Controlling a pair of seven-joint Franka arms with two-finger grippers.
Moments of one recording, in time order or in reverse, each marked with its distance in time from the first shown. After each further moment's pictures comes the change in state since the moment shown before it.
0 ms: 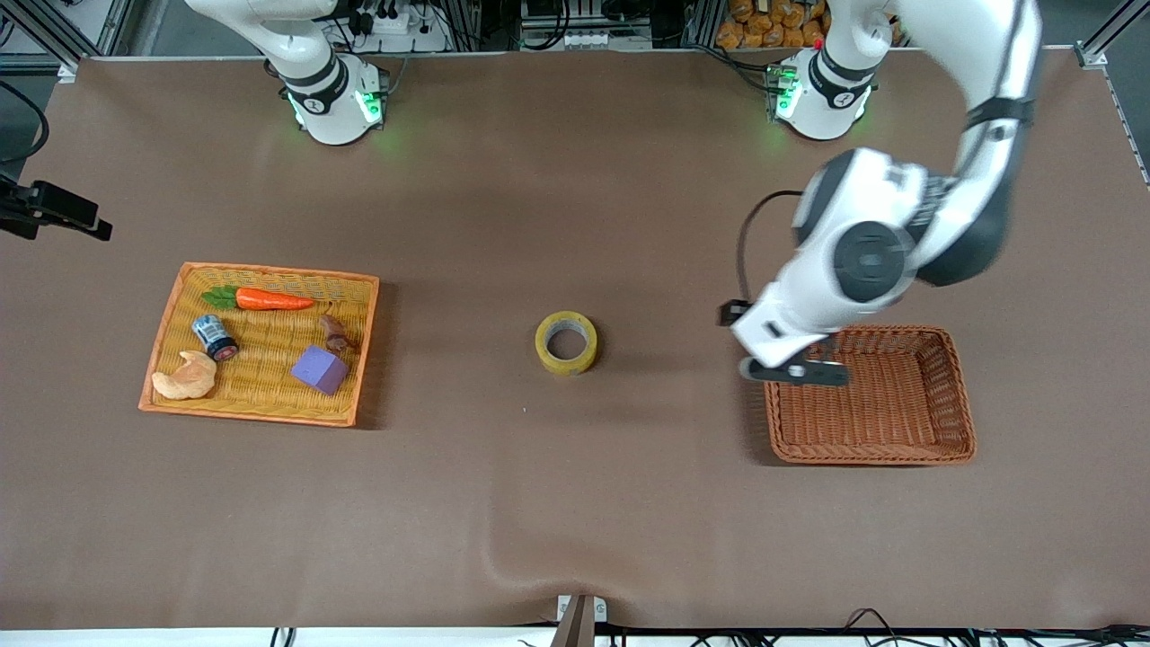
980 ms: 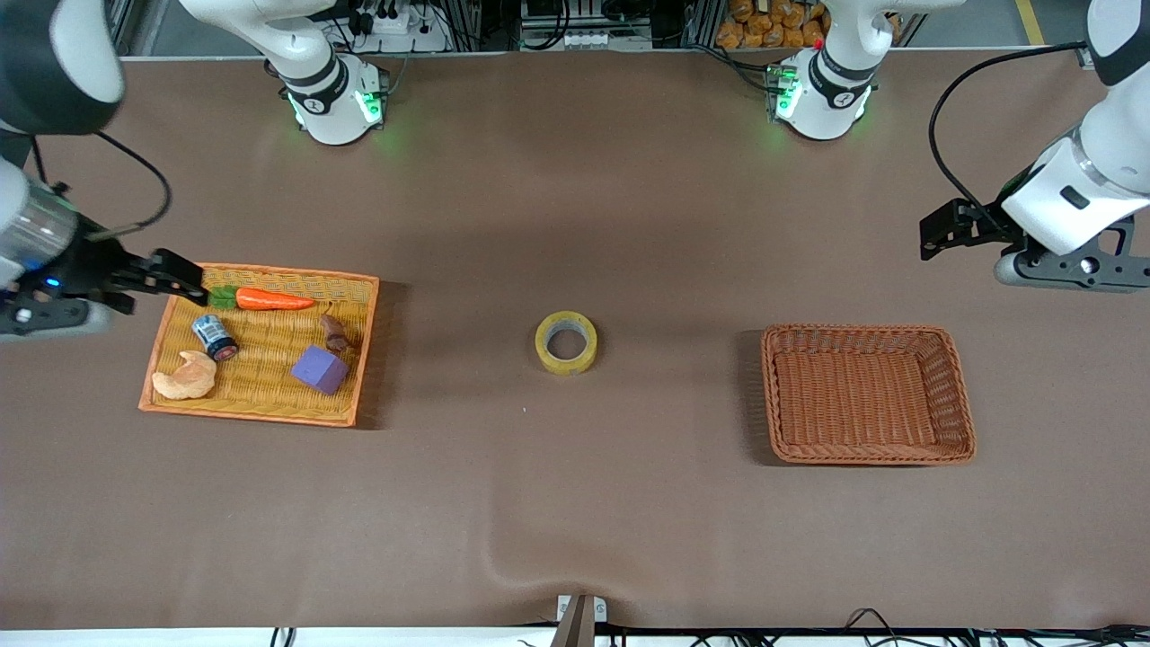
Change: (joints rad) left arm 0.304 -0.375 0.042 -0.029 0.005 -0.226 0.360; right arm 0.141 0.092 0.001 0.007 0.030 0.162 0.038
